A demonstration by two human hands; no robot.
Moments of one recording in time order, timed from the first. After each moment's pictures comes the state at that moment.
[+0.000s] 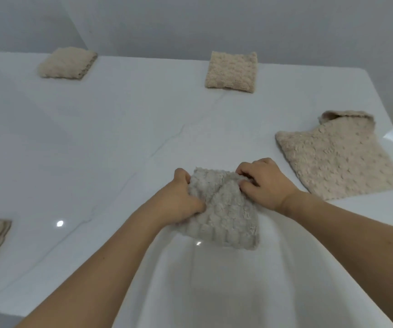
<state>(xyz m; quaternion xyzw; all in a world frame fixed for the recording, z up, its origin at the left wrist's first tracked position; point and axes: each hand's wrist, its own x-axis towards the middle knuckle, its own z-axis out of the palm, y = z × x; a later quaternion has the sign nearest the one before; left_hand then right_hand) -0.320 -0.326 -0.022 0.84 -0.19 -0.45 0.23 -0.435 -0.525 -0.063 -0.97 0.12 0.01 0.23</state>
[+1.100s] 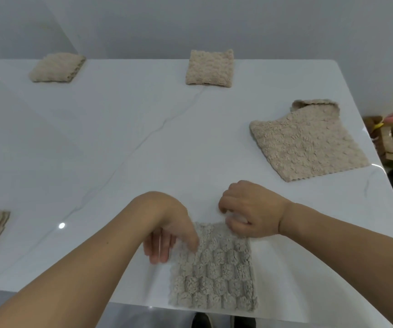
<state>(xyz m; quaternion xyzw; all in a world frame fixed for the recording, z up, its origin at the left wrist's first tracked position) -0.376 -0.340 0.013 0.72 -0.20 -0.64 -0.17 -0.514 -0.501 -0.051 -0.98 -0.12 0.04 0.17</state>
